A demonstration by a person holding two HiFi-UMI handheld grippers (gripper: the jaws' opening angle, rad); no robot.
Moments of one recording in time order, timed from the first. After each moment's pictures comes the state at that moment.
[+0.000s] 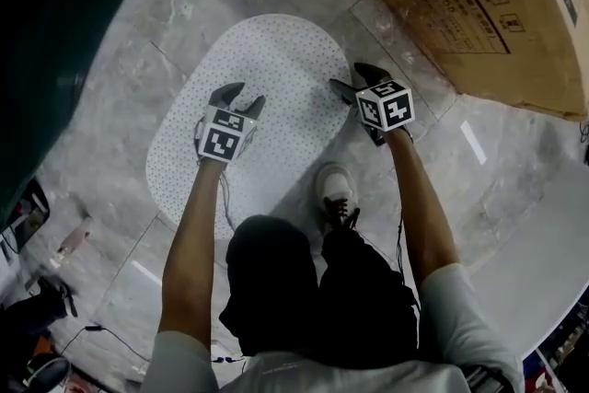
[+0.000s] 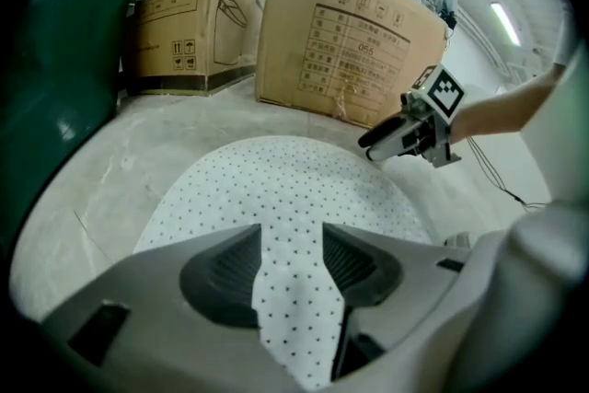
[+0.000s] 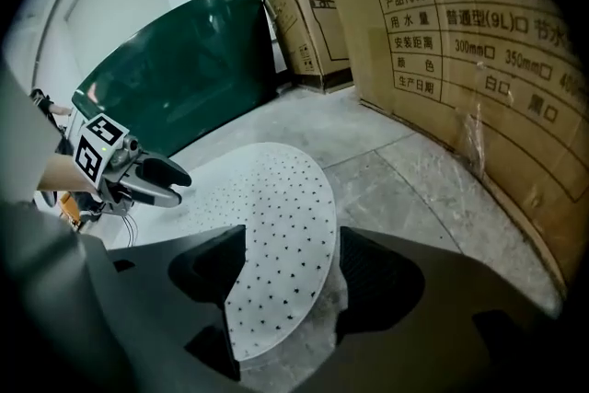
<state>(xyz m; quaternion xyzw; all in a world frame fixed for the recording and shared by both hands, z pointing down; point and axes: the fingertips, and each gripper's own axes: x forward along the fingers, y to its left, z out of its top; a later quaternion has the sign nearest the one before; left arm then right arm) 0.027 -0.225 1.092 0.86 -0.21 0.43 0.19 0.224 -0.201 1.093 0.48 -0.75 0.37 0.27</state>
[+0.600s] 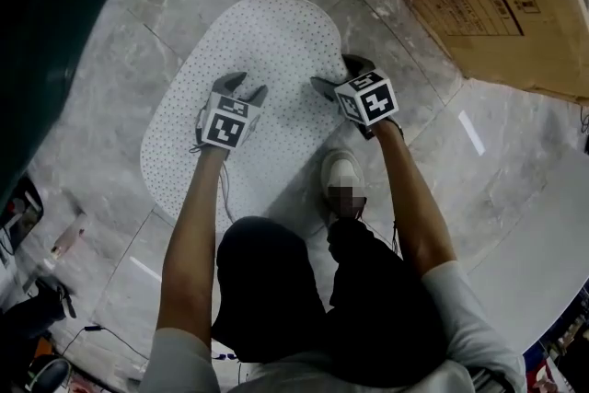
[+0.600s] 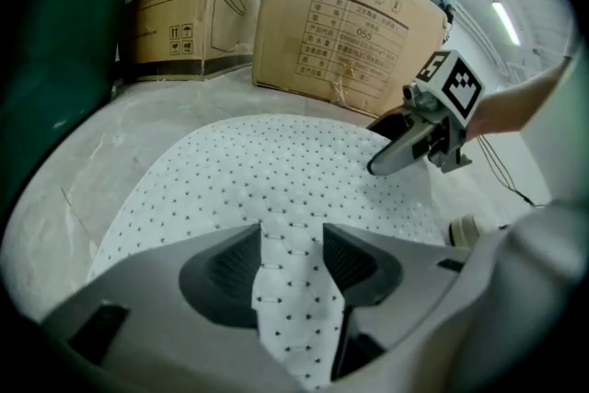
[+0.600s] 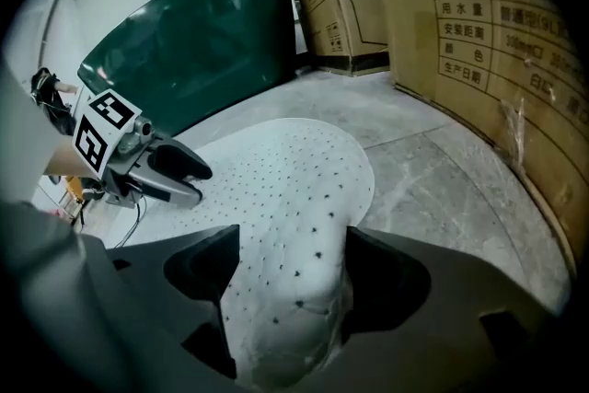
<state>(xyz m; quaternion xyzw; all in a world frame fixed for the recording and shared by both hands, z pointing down) 0.020 -0.209 1.125 0.86 -0.19 0.44 0.20 0.166 -0.189 1.118 0.45 -0.76 0.36 0.31</state>
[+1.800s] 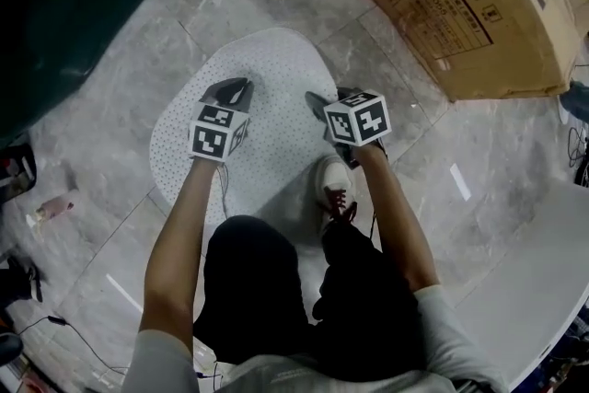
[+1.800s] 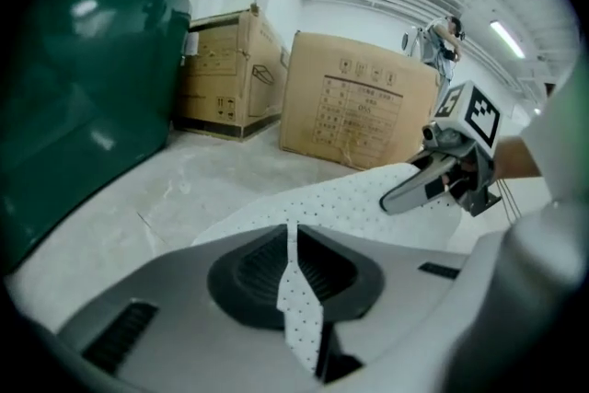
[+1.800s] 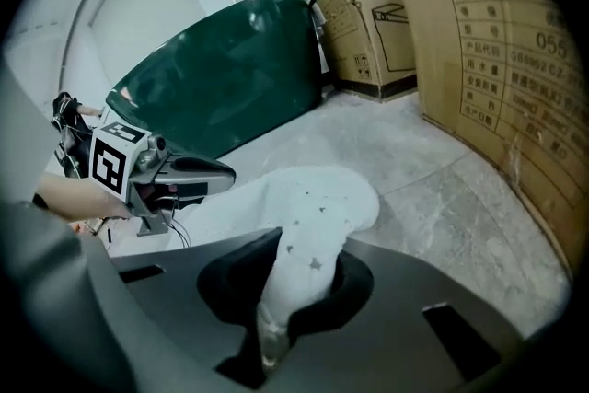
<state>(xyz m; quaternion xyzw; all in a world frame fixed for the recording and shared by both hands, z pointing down) -0.021 -0.205 1.010 0.88 -0.31 0.31 0.17 0.092 -0.154 1.015 0.43 -0.78 0.37 0.25</state>
